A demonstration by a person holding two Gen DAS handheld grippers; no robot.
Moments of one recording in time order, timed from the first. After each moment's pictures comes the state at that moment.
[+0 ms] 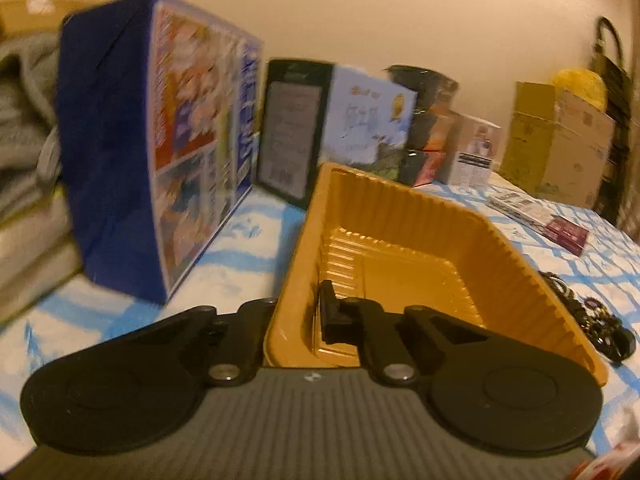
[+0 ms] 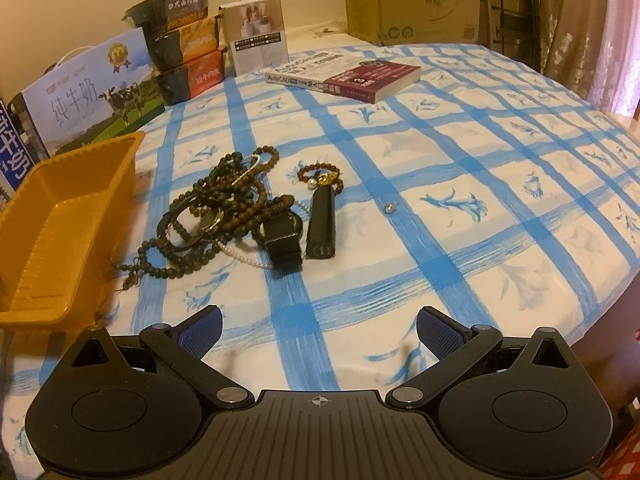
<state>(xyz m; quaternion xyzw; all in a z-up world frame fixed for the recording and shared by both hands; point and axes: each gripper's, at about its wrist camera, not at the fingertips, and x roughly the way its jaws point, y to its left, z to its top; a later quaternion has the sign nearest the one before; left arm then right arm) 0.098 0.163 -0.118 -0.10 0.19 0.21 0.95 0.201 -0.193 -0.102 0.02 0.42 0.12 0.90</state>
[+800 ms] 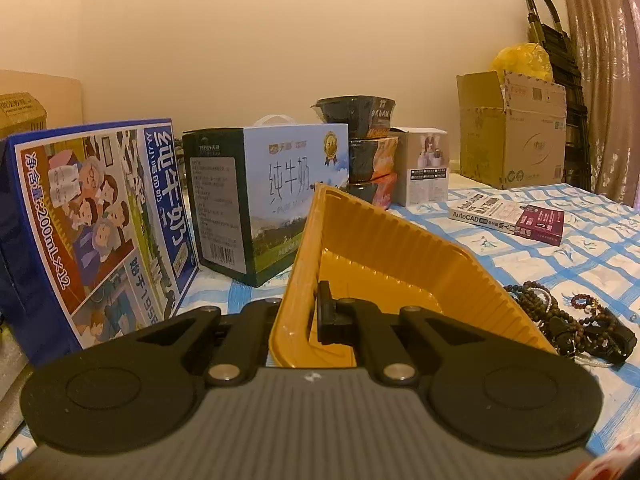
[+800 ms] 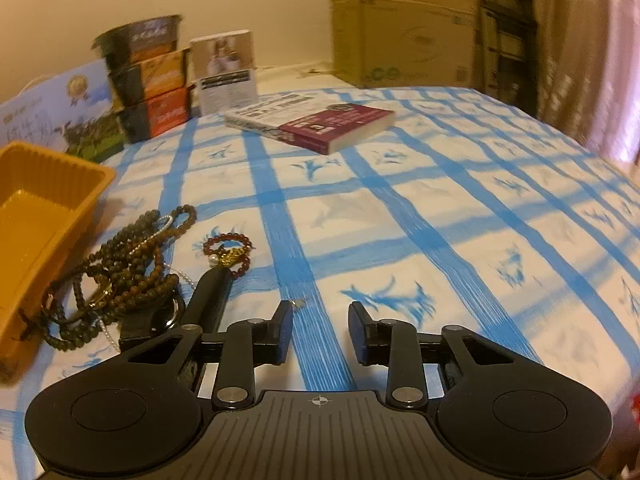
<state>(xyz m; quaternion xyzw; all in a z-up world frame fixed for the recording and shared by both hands) 0.150 0.138 -0.088 0.00 0.17 0.16 0.97 0.284 -0.248 -0.129 -0.01 0.35 0.13 0.93</state>
